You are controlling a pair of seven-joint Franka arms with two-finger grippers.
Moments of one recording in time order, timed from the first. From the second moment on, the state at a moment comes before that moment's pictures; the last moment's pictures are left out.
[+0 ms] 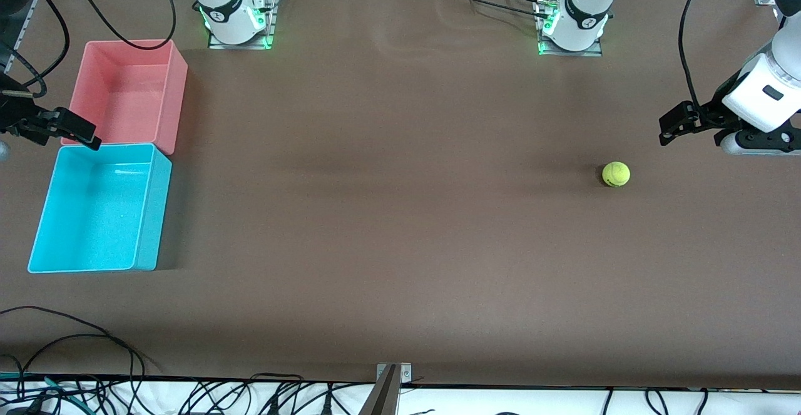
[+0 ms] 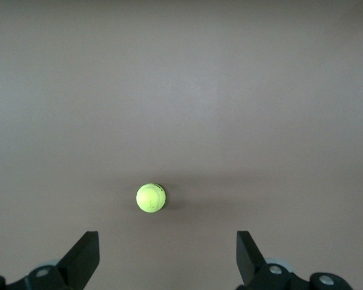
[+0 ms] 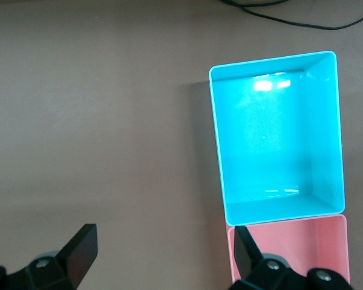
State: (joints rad) left arm -0.06 0.02 0.01 -1.65 0.02 1.68 -0.05; right arm 0.04 0.07 -0.09 -1.59 0.01 1.70 0.04
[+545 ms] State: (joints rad) left arm -0.03 0.03 0.01 -1.65 0.02 1.67 -0.05; right arm 0.04 0.07 -0.09 -1.59 0.01 1.70 0.04
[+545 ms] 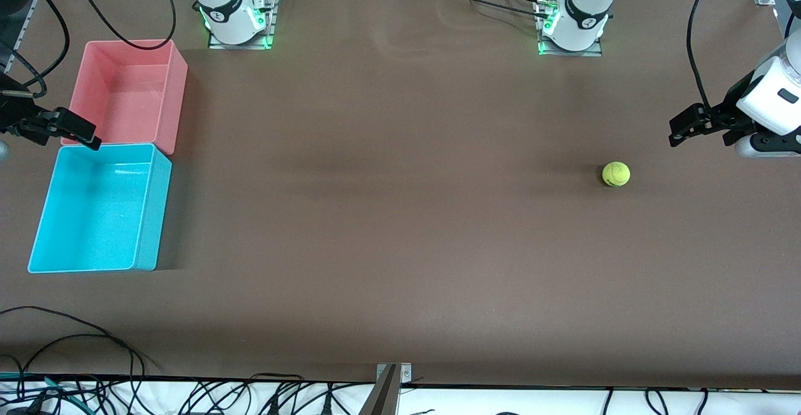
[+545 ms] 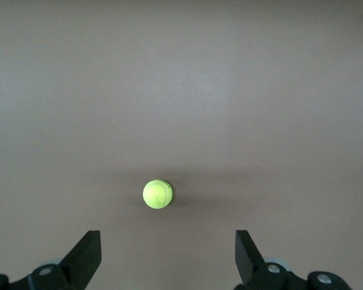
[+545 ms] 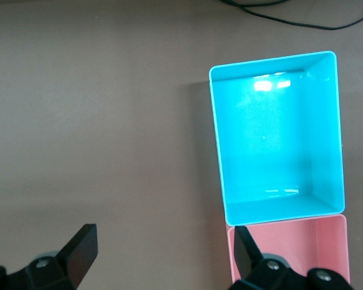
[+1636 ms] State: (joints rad) left arm 0.16 0.10 0.04 -1.65 -0.03 1.67 -0.10; right arm 0.04 0.07 -0.09 -1.59 0.01 1.70 0.04
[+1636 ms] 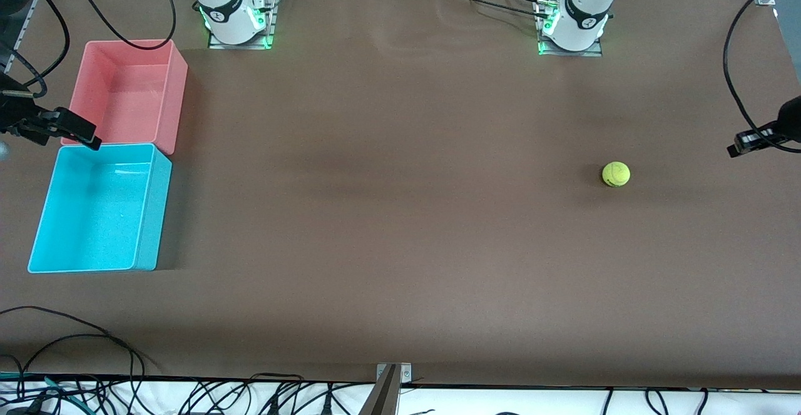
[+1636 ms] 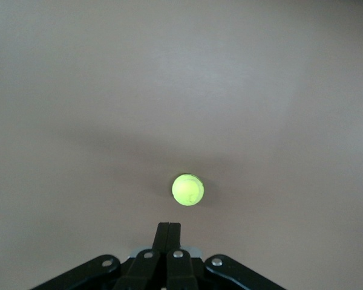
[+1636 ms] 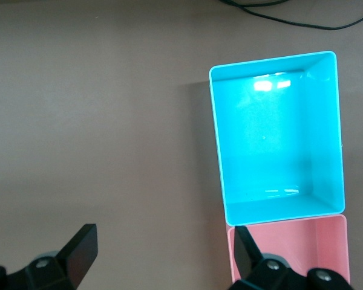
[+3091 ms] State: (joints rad) left arm 0.29 0.37 0.04 -1.89 -0.10 2.19 -0.95; right arm 0.04 0.07 -0.09 -1.59 0.01 1.70 0.04
